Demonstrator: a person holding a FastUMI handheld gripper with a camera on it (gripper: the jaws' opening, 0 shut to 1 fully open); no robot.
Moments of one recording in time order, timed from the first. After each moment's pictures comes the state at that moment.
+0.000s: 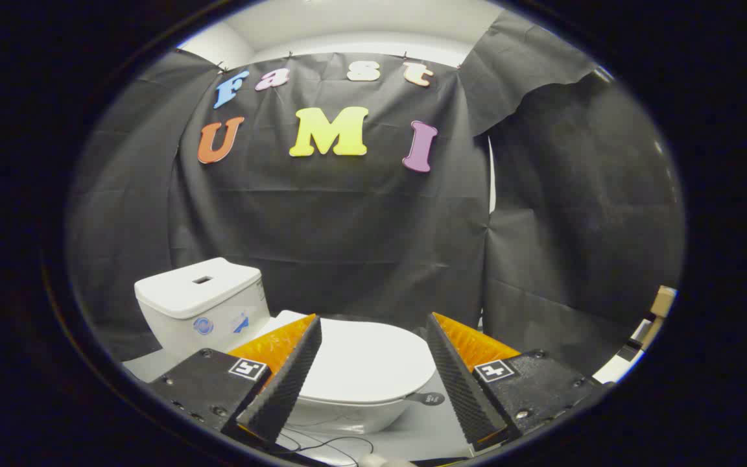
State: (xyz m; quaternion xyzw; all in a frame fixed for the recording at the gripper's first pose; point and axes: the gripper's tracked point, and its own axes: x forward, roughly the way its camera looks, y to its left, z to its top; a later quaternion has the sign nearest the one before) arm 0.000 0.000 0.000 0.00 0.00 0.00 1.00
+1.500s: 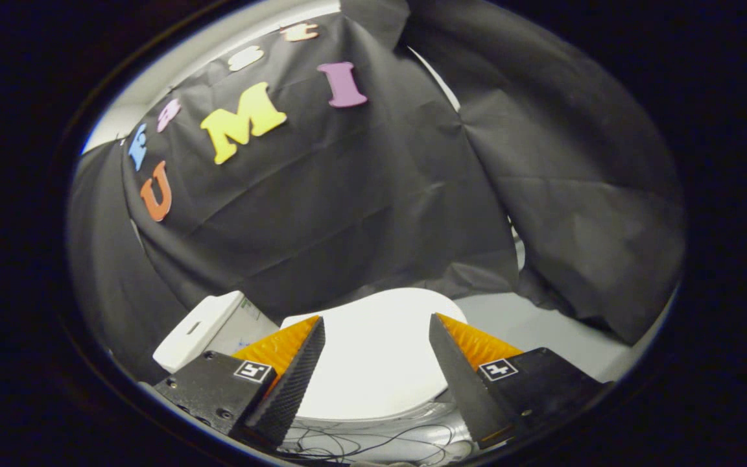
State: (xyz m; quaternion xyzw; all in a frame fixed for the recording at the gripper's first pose) arm 0.136 -0.078 -0.084 0.27 0.15 0.04 0.95
